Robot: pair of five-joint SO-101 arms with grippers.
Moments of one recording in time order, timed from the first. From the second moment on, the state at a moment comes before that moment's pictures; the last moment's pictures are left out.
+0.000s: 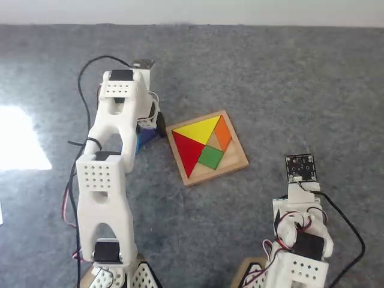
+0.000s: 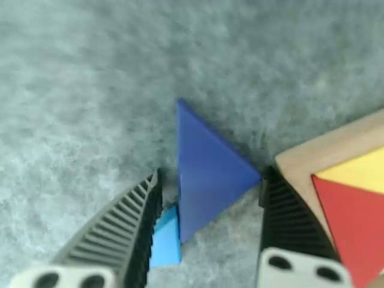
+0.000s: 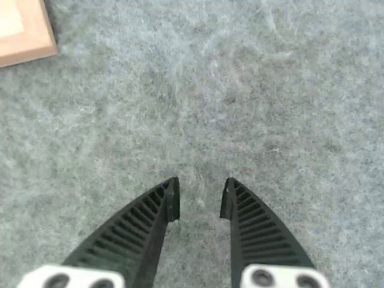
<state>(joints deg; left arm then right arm) -5.0 48.3 -31.6 89.5 -0.6 11.3 -103.0 95.5 71.7 18.2</state>
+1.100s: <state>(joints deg) -1.9 52.7 -41.5 94.5 10.1 11.3 -103.0 95.5 71.7 18.2</state>
